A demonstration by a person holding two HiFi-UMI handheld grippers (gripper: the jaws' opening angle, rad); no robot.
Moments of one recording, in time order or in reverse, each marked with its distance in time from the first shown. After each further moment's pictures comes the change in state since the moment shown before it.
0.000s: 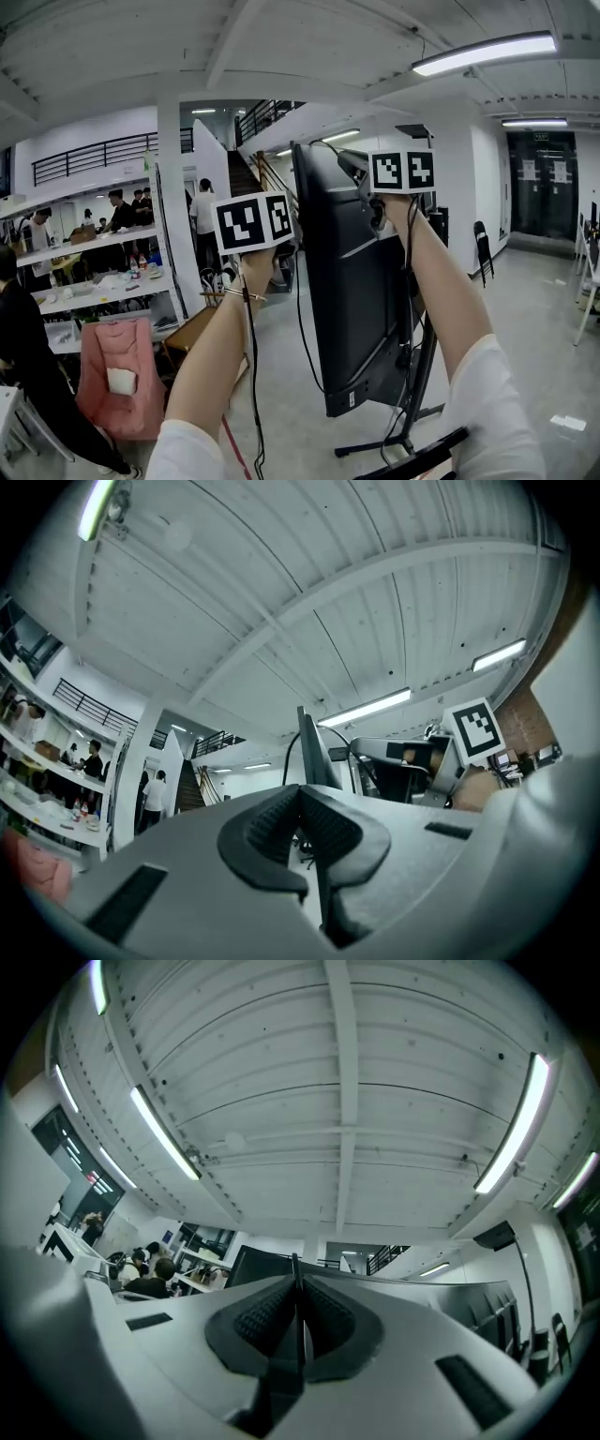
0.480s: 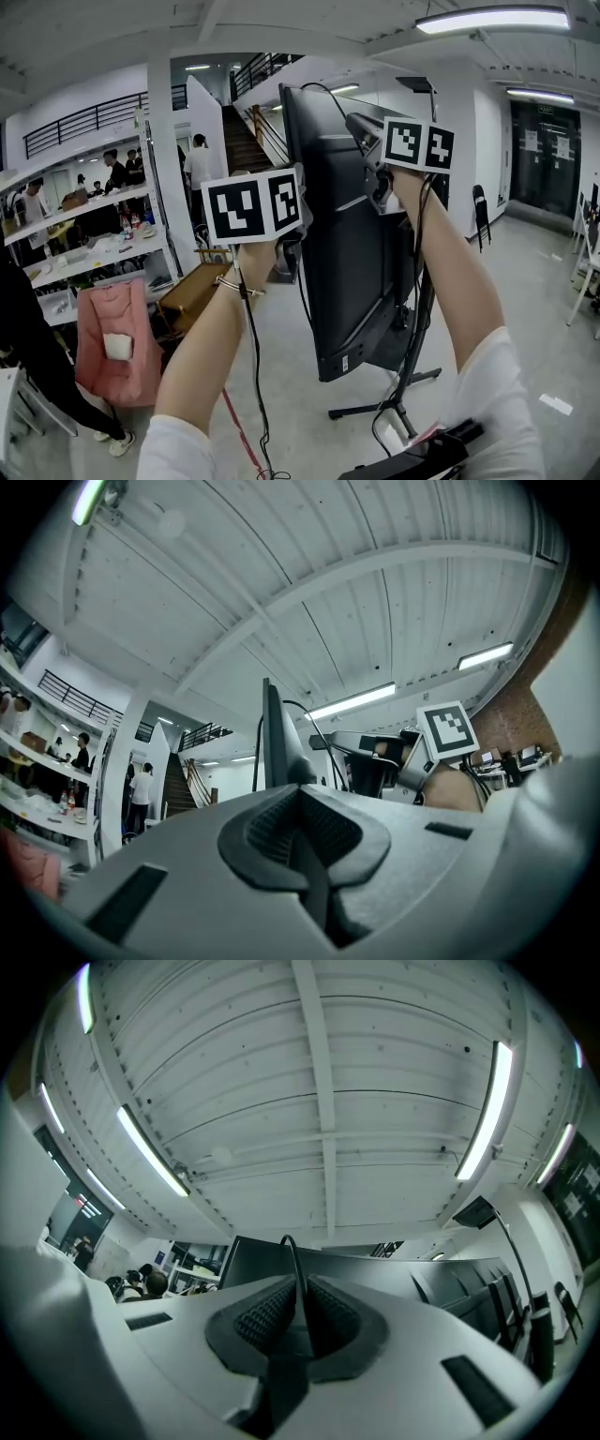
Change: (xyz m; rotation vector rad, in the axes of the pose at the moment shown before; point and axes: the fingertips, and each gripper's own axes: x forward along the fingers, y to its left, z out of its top) left arm -0.011 -0.043 -0.035 -0.003 0.039 -0.087; right arm -0.025 -0.015 -0.021 0.109 -0.068 -0.041
